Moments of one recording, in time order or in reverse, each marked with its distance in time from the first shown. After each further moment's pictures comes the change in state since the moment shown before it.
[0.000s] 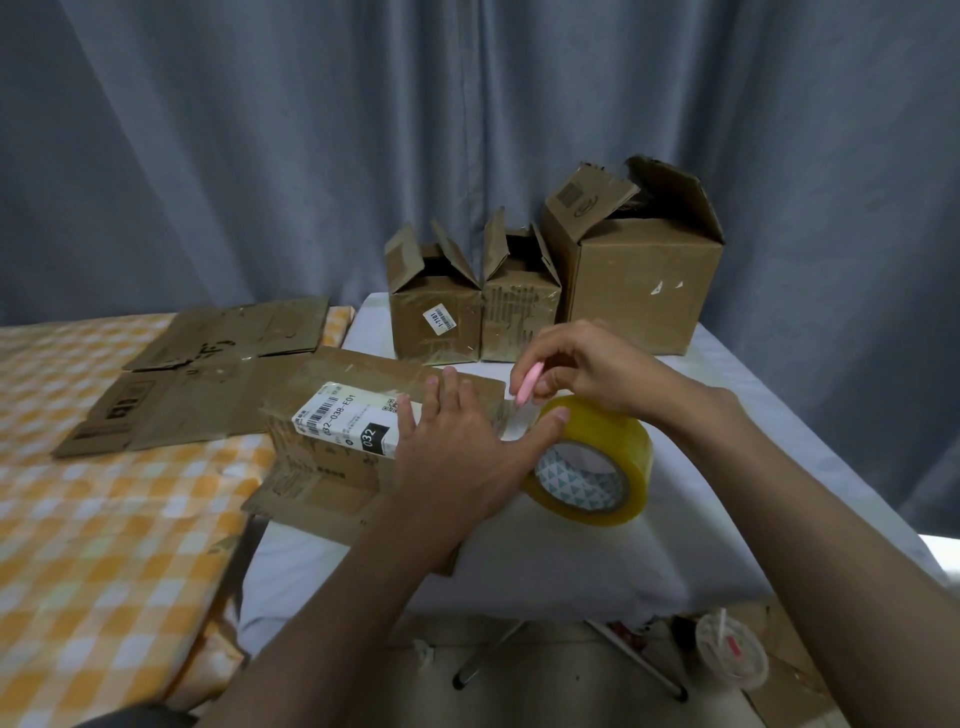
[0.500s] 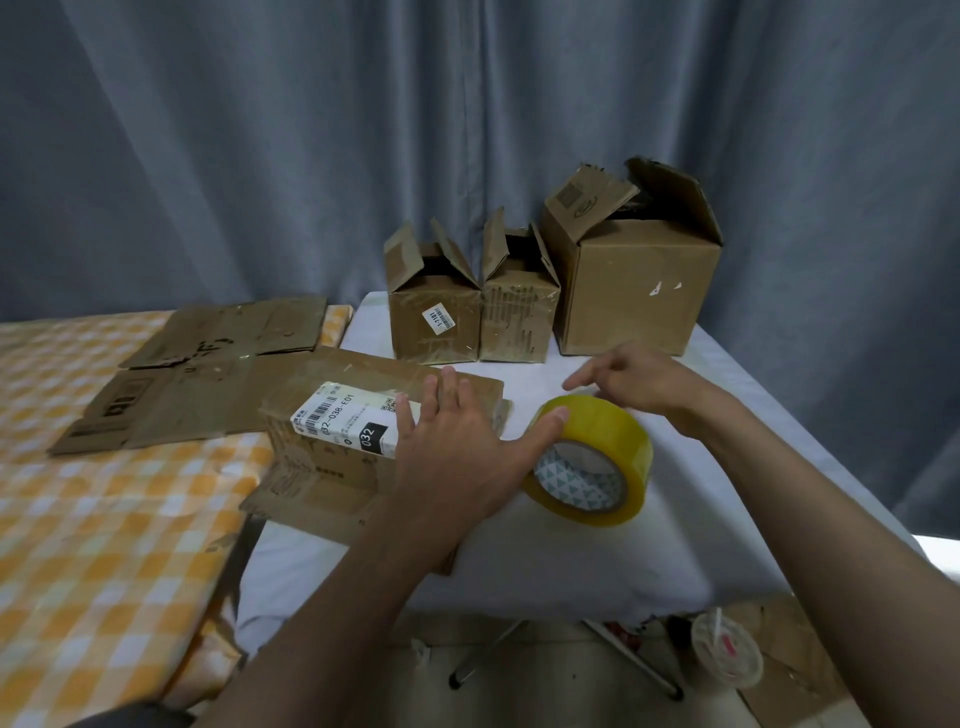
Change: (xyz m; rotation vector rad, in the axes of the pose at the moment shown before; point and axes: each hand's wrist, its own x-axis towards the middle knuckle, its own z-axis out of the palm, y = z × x) left_hand 0.002 0.000 0.003 -0.011 0.021 -0.002; right_hand -0.018 0.042 -0.005 0.126 0.031 0.605
